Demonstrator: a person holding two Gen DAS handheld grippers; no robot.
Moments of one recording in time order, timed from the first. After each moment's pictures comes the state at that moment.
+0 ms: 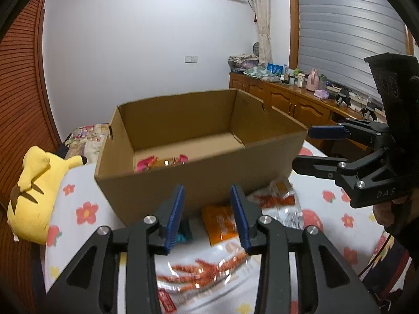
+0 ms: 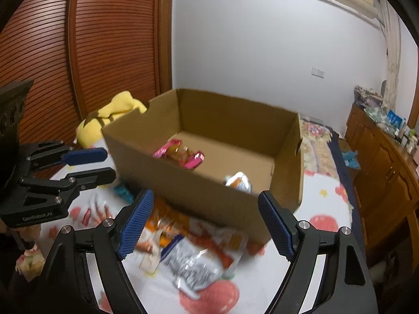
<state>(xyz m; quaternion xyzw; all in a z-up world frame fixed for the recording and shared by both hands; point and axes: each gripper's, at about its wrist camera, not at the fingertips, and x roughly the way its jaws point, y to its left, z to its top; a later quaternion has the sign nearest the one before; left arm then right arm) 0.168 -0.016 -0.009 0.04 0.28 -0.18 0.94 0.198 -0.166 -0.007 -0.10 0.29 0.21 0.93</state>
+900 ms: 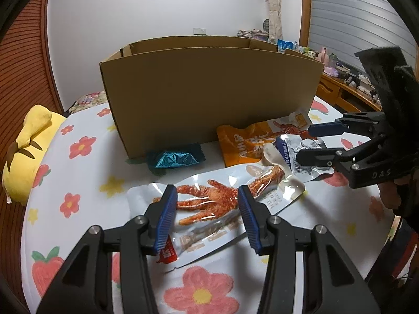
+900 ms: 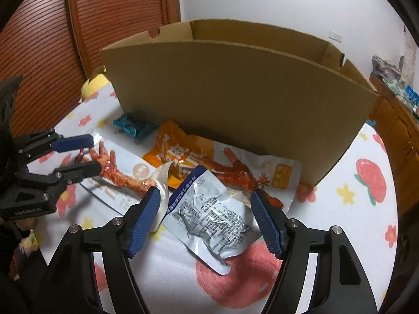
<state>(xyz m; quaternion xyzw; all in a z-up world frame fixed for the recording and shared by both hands) 0.143 0.002 -0.089 0.04 0.35 -0.16 0.92 0.205 -0.154 -0.093 -0.11 0.39 0.24 0.88</state>
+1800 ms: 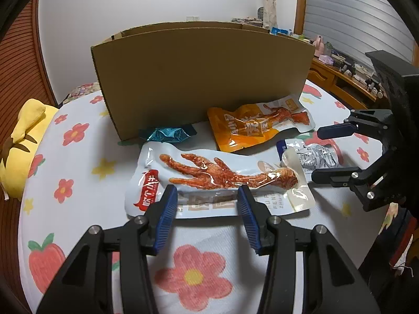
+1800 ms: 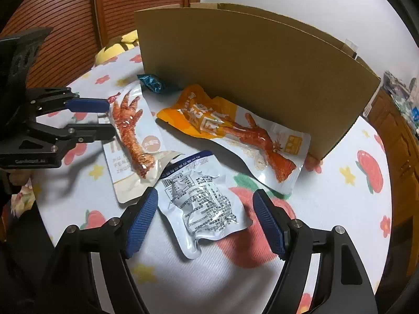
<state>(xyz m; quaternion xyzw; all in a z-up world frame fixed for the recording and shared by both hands) 0.137 0.000 -0.094 0.05 0.38 -0.17 0.91 0.165 -0.163 -0.105 -0.18 0.40 0.26 0.86</state>
